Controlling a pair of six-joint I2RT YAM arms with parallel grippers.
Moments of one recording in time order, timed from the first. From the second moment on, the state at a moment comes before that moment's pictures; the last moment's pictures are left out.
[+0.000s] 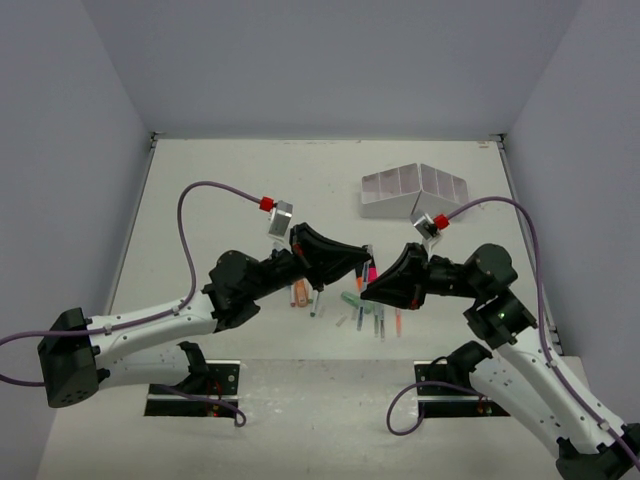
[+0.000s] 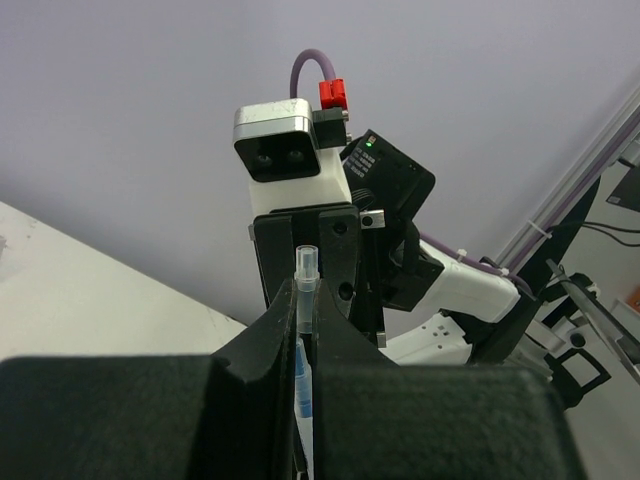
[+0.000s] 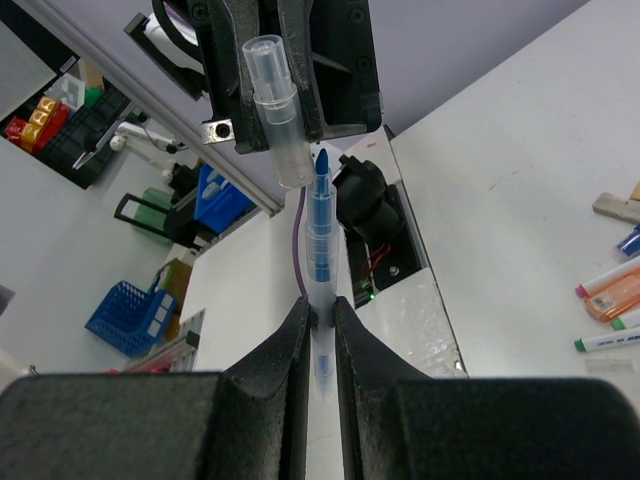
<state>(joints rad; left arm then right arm) -1.06 1.10 0.69 0.84 0.19 -0.68 0.55 0.61 0.64 0.05 -0.94 0.75</state>
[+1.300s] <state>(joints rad) -1.06 1.14 0.70 0.88 0.18 -0.70 0.55 0.59 0.70 -0.09 -0.87 0.69</state>
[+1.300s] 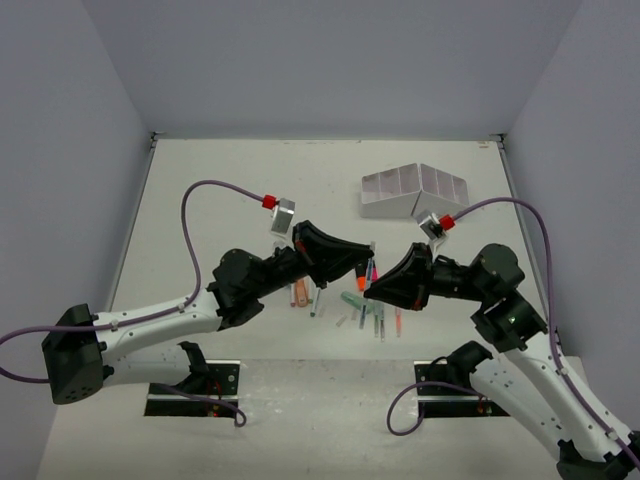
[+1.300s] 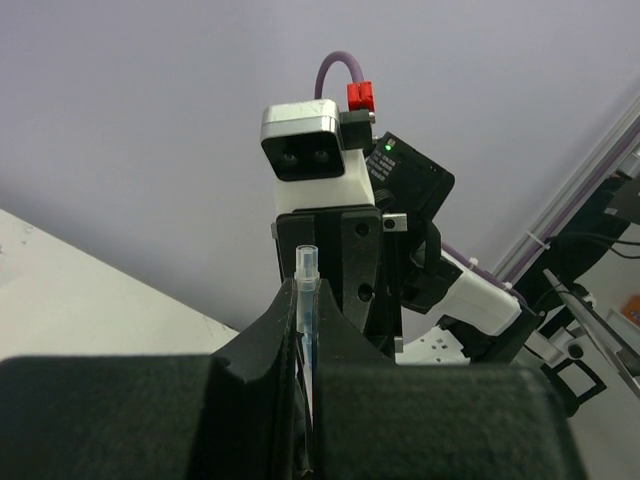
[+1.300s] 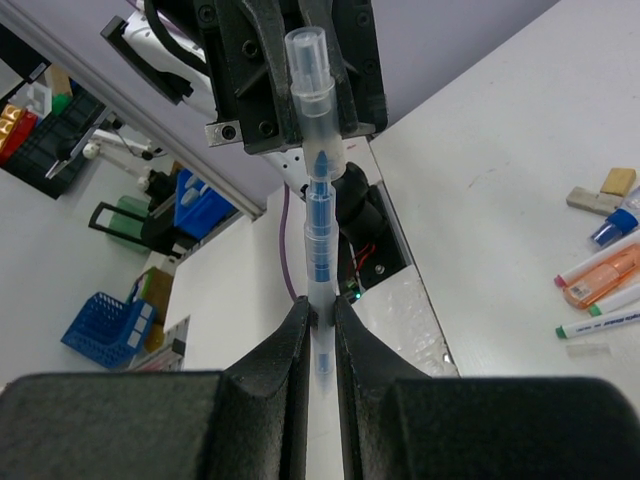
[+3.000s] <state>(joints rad) -1.06 1.15 0.70 0.84 0.18 -0.68 0.54 0.61 0.74 -0.01 -0.73 0.62</state>
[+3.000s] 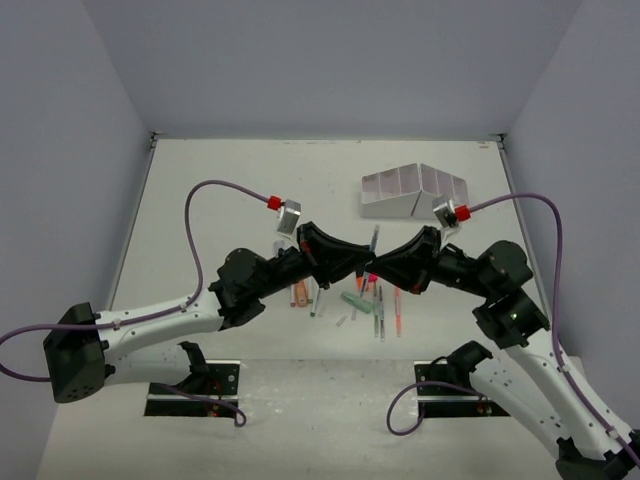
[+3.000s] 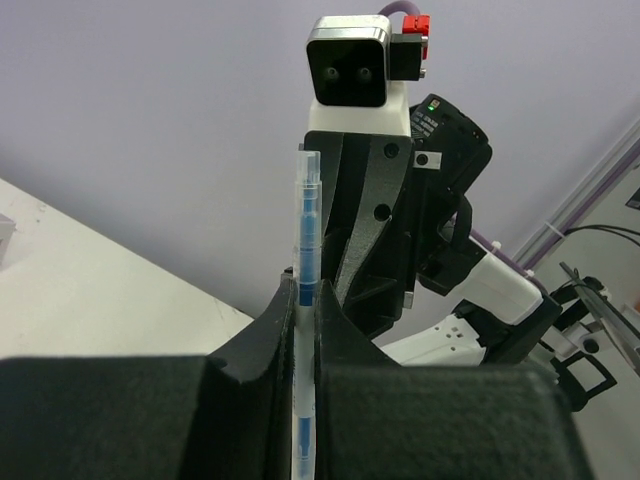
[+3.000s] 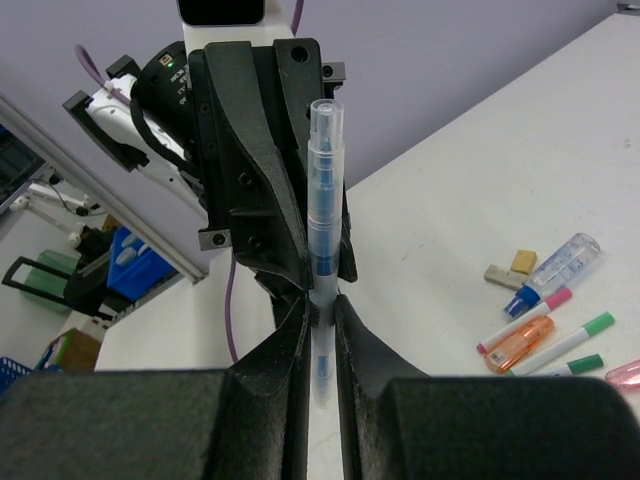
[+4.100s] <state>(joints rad) -1.06 1.14 1.02 0.36 0.04 -0.44 0.56 0.71 0.70 -0.07 -0.88 0.50</state>
